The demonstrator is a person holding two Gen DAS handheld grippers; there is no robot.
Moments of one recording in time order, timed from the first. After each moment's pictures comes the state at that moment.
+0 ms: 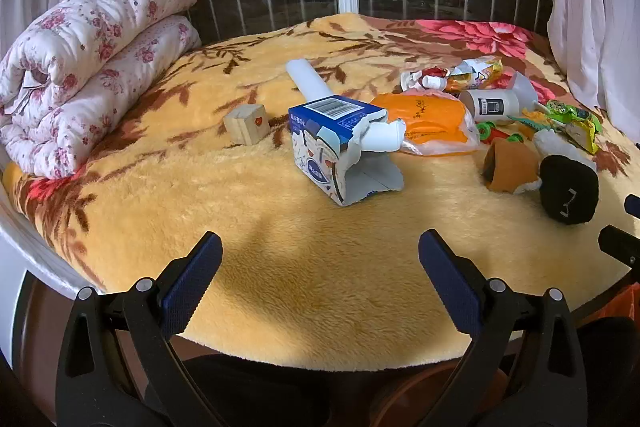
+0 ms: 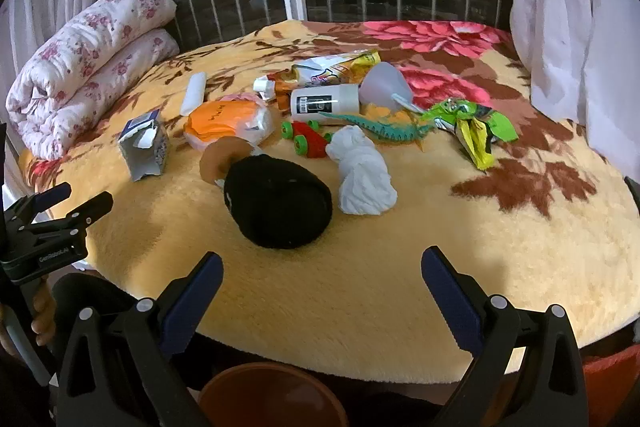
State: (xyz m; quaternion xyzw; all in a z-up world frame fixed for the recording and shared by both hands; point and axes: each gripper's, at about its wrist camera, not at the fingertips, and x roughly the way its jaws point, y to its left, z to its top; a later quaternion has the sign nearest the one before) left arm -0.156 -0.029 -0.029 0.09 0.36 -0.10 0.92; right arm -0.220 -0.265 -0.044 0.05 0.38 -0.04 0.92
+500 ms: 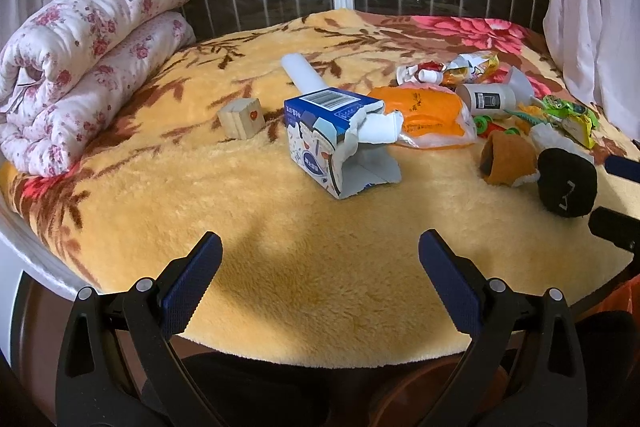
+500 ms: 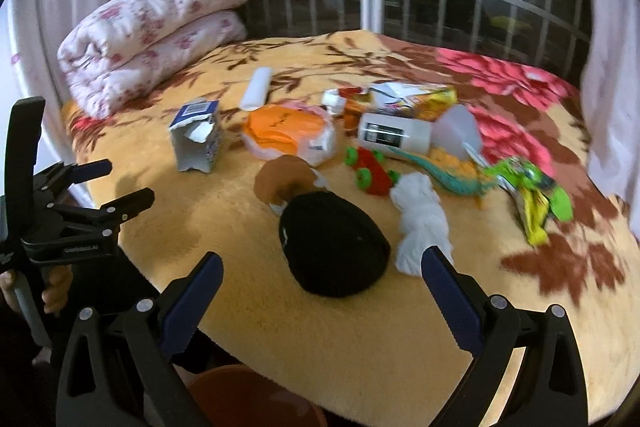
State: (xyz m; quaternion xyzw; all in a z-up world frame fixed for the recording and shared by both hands) left arm -0.157 -0.029 -0.033 0.08 0.37 -0.12 0.92; right arm -0.192 -0.250 -0.033 -0.03 0.37 0.08 0.92
